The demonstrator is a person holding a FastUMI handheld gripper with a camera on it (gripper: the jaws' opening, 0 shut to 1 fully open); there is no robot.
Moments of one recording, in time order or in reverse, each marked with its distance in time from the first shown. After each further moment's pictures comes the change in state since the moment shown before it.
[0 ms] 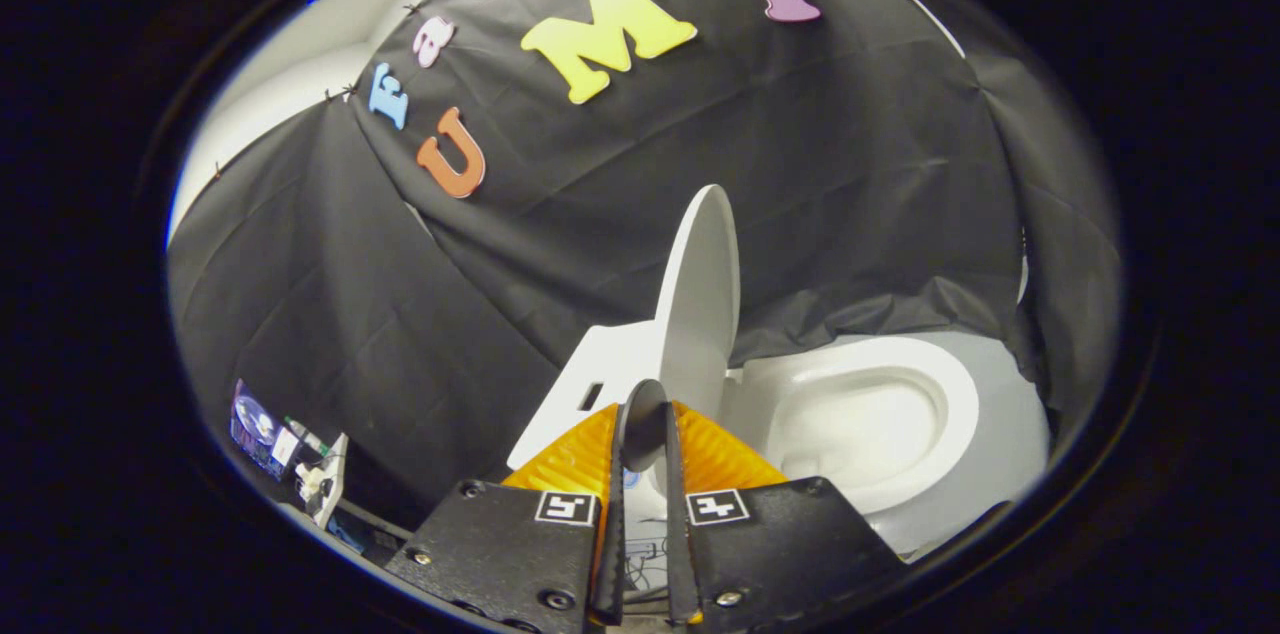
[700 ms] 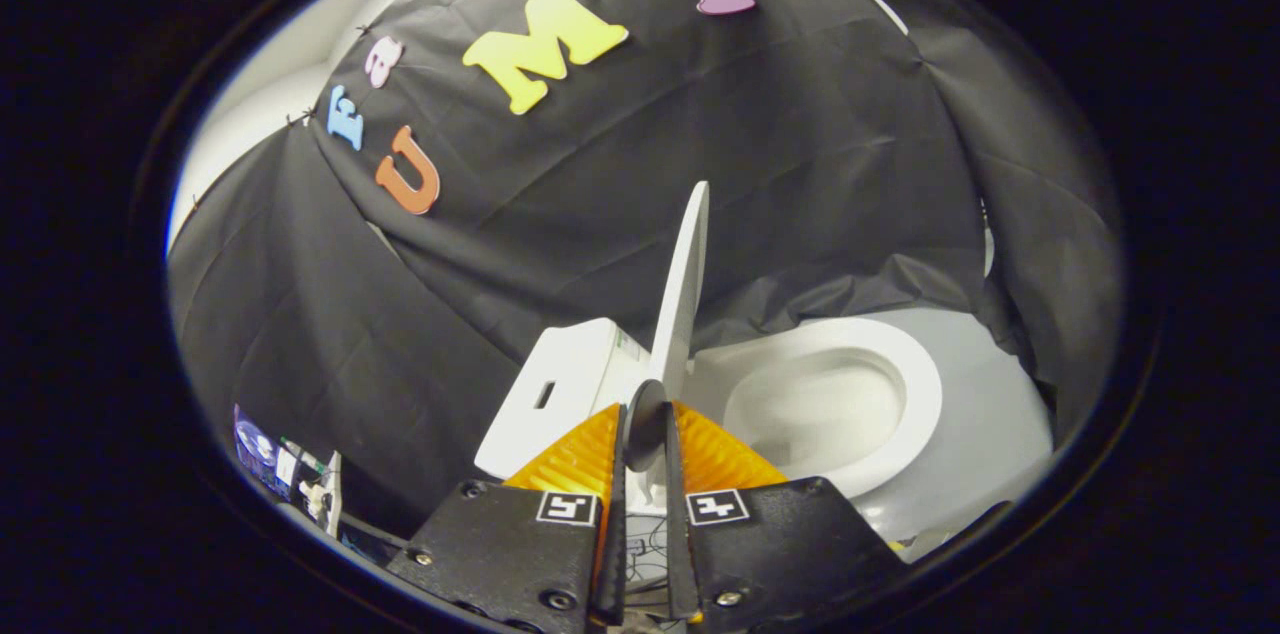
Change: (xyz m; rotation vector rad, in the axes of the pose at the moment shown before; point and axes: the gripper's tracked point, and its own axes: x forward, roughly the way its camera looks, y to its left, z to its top) arm -0.024 -0.066 -0.002 0.086 -0.001 -0.074
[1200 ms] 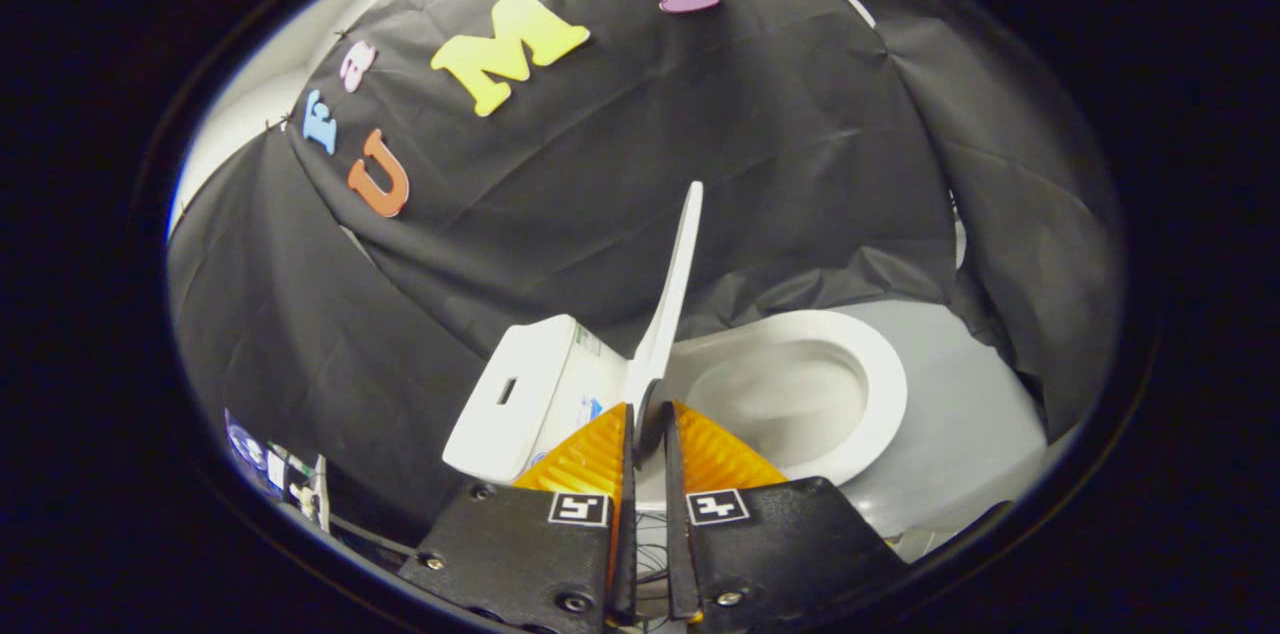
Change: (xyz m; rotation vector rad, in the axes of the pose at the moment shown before) arm -0.009 -0.053 -0.006 0.026 -0.005 -0.074
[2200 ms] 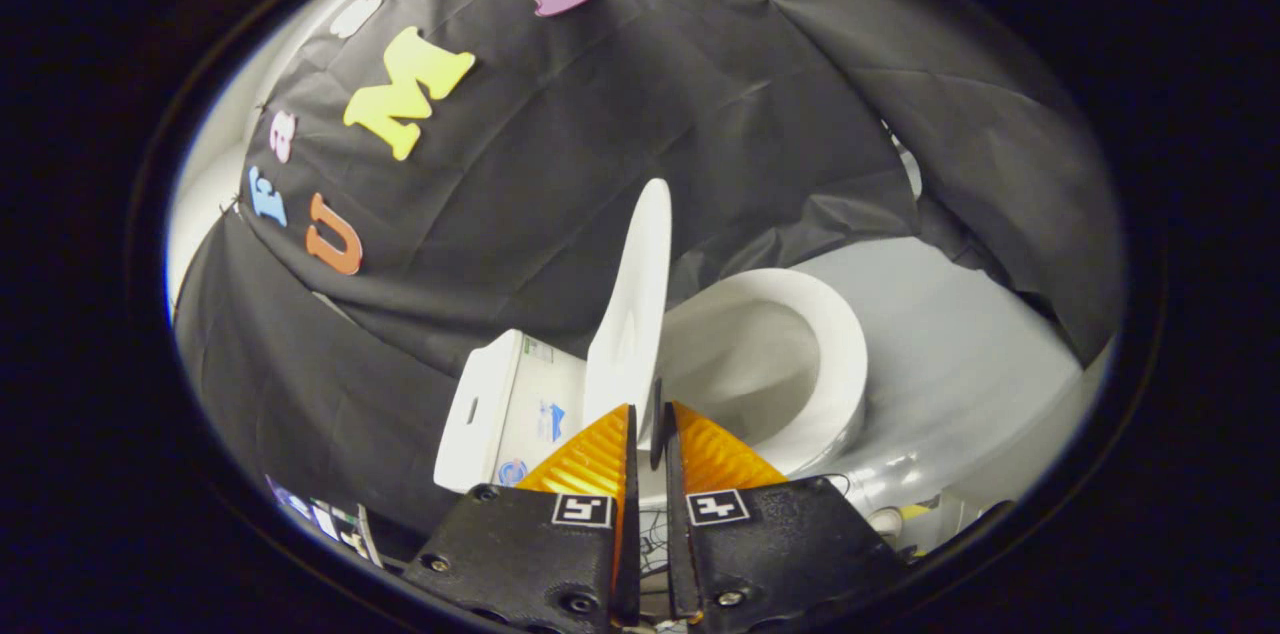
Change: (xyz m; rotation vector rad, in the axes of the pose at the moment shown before) arm 0.010 -0.098 -0.019 0.221 0.013 -0.026
